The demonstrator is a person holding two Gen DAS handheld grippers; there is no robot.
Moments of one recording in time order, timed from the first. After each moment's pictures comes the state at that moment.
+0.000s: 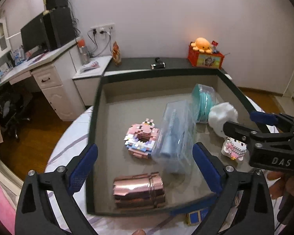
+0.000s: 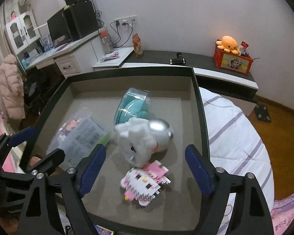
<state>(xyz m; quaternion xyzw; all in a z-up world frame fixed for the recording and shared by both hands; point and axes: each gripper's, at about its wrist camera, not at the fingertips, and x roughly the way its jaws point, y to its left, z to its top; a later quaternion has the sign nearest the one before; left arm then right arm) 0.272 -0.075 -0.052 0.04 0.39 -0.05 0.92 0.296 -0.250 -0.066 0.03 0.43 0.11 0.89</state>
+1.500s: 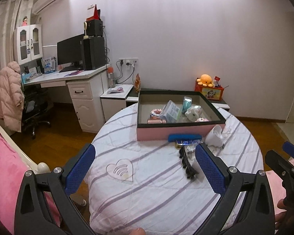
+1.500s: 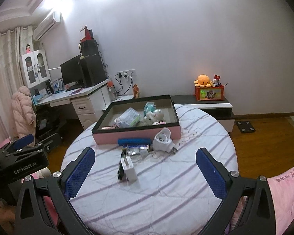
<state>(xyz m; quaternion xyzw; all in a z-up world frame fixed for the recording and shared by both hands) 0.002 -0.025 0.017 0.00 0.26 0.00 0.96 -0.019 -0.244 0.009 0.07 0.25 0.06 0.96</state>
